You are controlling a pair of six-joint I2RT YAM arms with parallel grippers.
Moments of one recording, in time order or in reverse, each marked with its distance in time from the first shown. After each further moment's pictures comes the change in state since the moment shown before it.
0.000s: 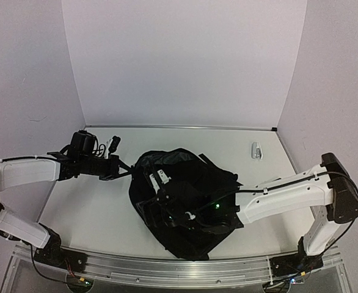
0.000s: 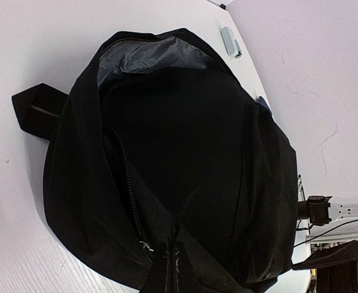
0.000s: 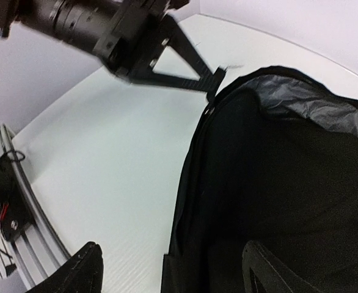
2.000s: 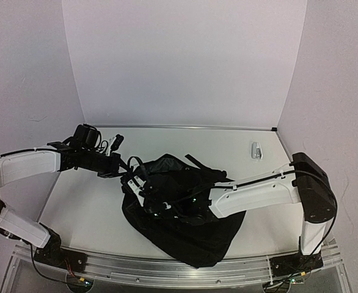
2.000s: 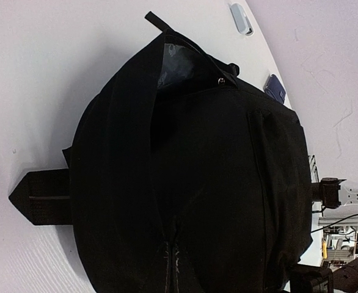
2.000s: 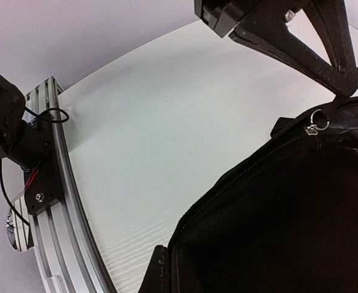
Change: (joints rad) left arm -0.008 0.032 0.135 -0.234 -0.022 0.115; right arm -0.066 0.199 0.128 0.089 -0.415 -0.133
